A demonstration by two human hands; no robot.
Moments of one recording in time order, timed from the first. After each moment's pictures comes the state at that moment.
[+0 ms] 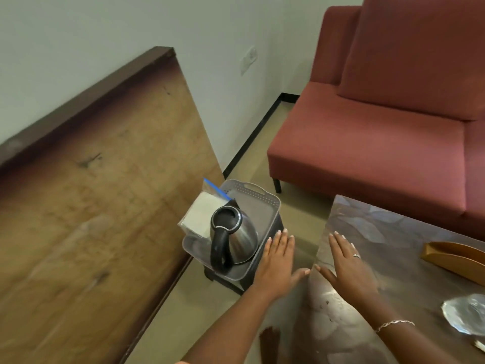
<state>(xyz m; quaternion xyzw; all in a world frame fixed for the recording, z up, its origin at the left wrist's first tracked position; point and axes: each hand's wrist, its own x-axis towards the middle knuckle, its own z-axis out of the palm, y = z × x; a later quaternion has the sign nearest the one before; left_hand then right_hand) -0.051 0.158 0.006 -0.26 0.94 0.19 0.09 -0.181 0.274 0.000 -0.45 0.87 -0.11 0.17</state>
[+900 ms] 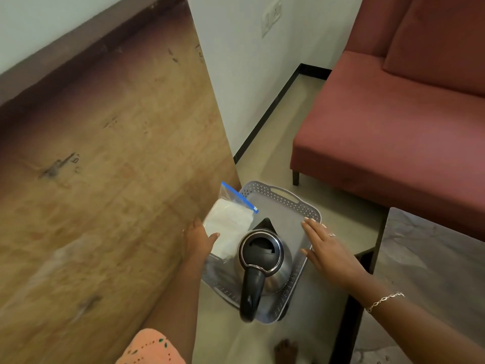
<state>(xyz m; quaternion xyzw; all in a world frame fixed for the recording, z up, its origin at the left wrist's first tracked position) 0.040 -0.143 -0.108 -0.63 0.74 0.23 0.06 -0.175 0.064 -0.045 -0.57 0.79 -0.08 0.22</state>
